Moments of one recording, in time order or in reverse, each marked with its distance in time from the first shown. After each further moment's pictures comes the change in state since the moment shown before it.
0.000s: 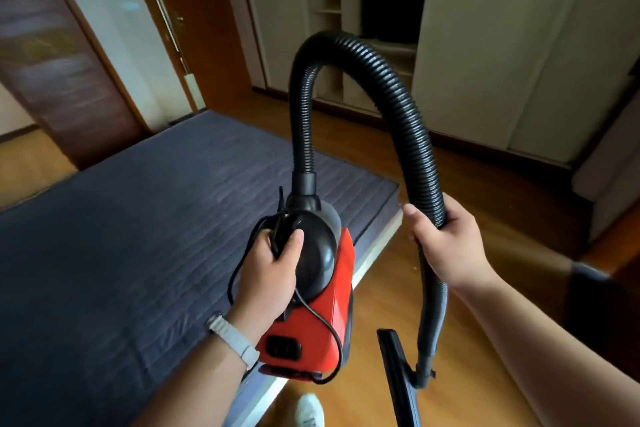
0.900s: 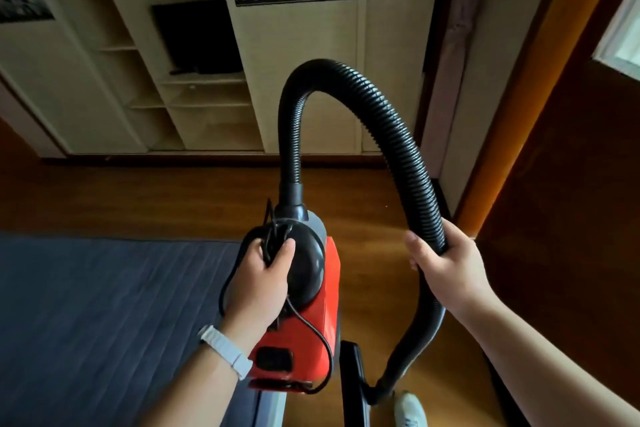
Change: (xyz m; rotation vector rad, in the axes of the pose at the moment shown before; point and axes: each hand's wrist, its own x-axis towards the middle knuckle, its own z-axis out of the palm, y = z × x) left_hand 0.287 0.109 0.308 0.015 -0.539 0.170; right_hand 0.229 0.120 -0.125 -0.273 0.490 0.198
